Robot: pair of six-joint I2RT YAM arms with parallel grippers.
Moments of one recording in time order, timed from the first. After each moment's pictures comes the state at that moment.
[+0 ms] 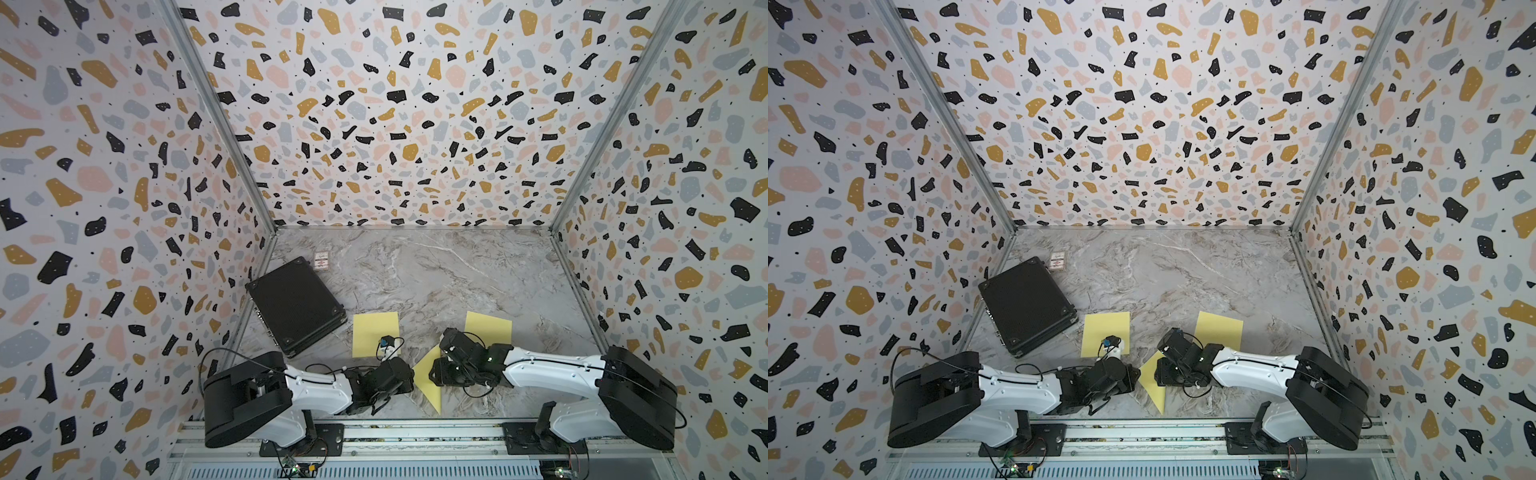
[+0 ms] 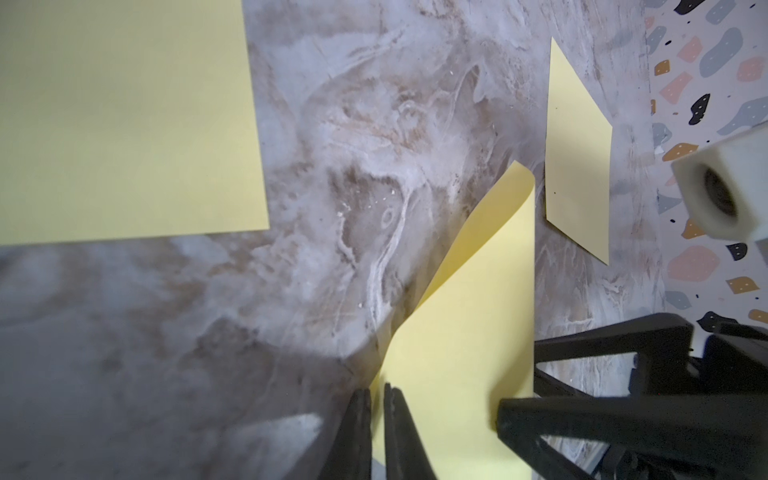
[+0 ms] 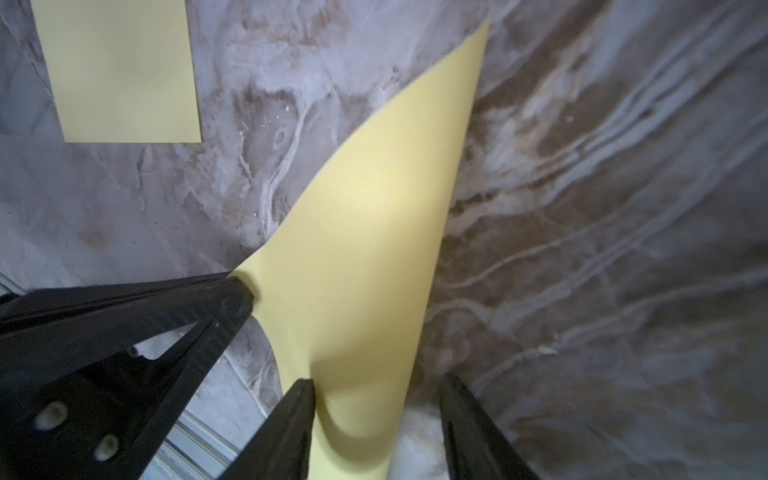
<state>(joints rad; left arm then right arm) -1.15 1.40 0.34 0.28 -0.18 -1.16 1.01 1.37 0.60 -0.29 -0.14 0.94</state>
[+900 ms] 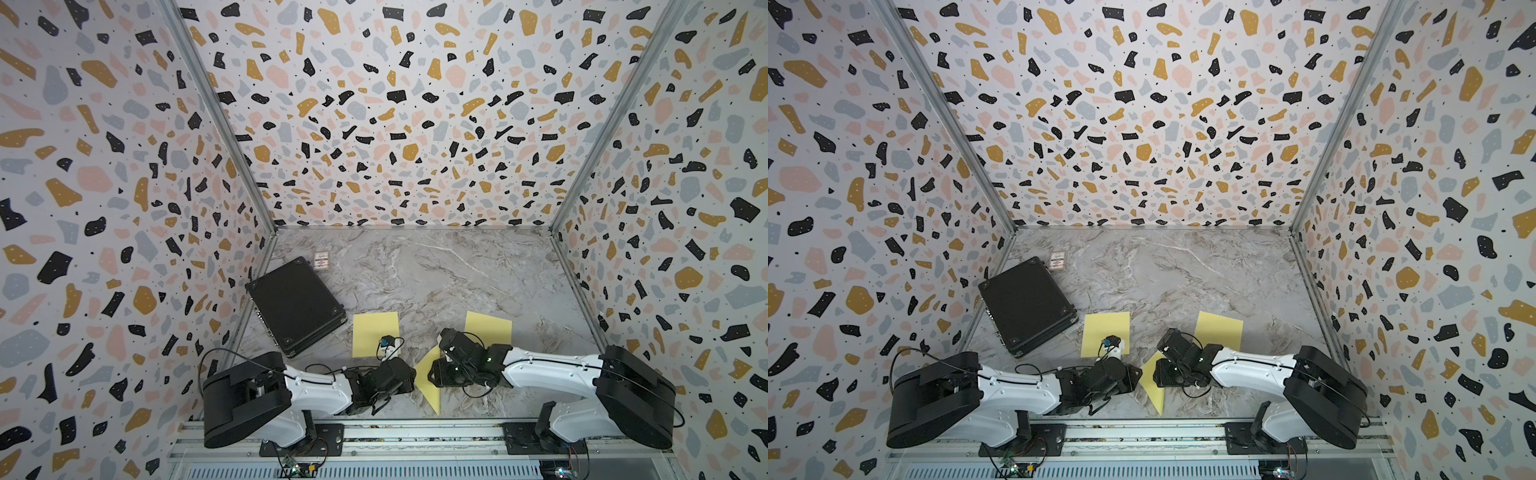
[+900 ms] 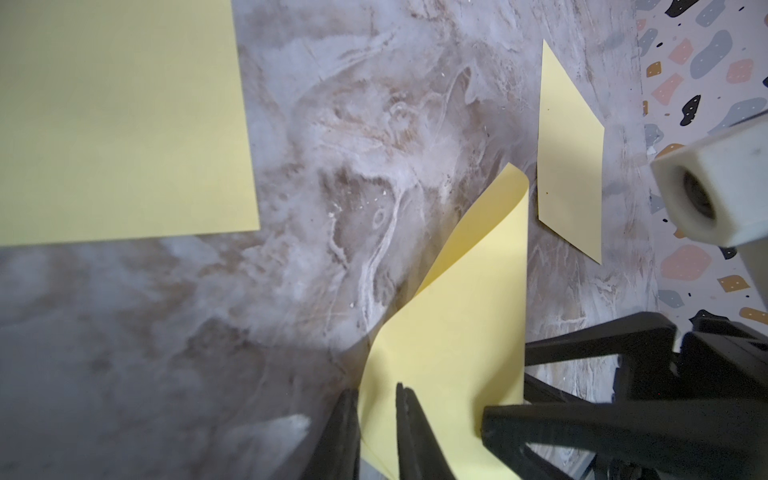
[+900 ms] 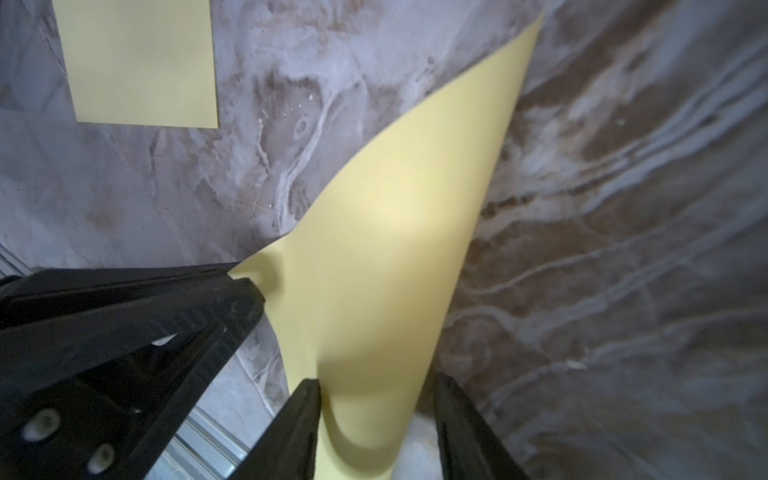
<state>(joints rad) -1.15 1.40 0.34 0.28 -0.18 -1.16 1.01 1.38 0.59 -0.26 -0.17 0.90</state>
